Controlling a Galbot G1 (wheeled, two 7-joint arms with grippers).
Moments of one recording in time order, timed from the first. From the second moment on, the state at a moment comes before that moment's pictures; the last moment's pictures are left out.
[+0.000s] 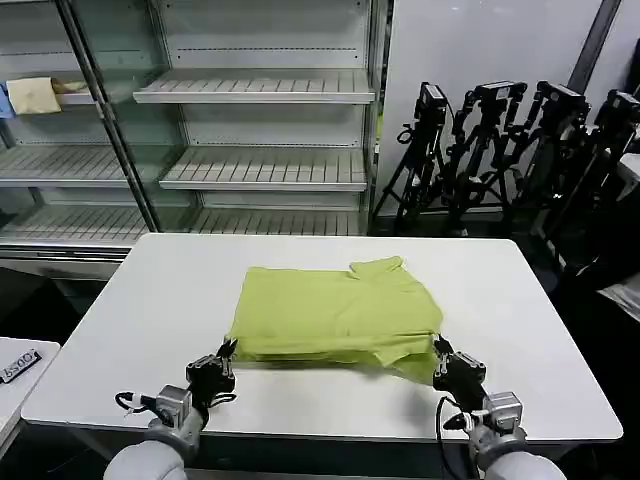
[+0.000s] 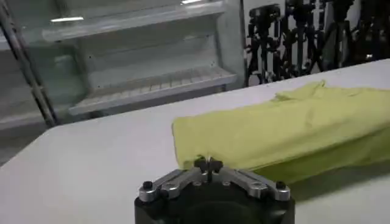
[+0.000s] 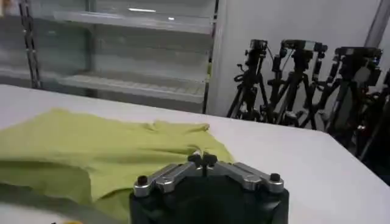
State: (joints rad) left arm 1.33 -1.04 -0.31 -2.08 -0.34 0.46 -0.22; right arm -1.39 1.06 0.38 2.17 0.38 -0.43 0.26
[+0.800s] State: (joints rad) left arm 1.23 -1.08 -0.25 -1.96 -0.29 0.43 -0.23; right arm -1.37 1.09 0.35 2.11 0.31 -0.43 0.24
